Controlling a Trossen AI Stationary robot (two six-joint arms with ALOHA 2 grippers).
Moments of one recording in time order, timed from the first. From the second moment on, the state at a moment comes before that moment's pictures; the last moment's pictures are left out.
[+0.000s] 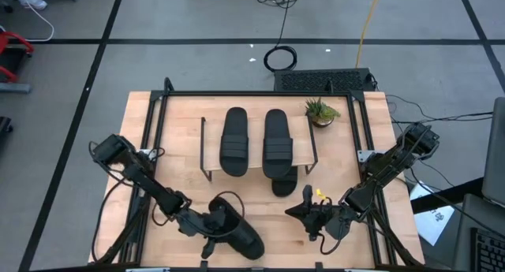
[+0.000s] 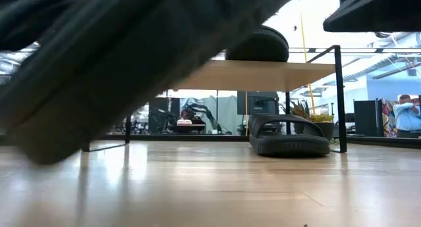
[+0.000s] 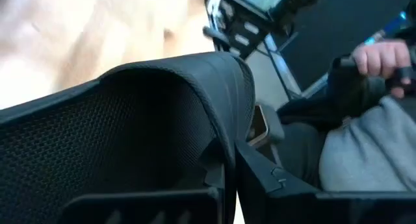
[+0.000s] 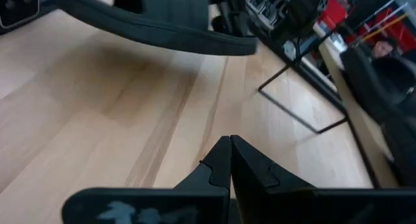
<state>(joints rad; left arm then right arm) -0.71 1.78 0.72 0.68 -0.24 -0.73 0.79 1.54 0.69 0.26 0.78 -0.22</state>
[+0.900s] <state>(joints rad) -0.74 1.56 0.97 0.12 -0.58 -0.51 0.84 1.54 0.69 0.69 0.79 -0.51</state>
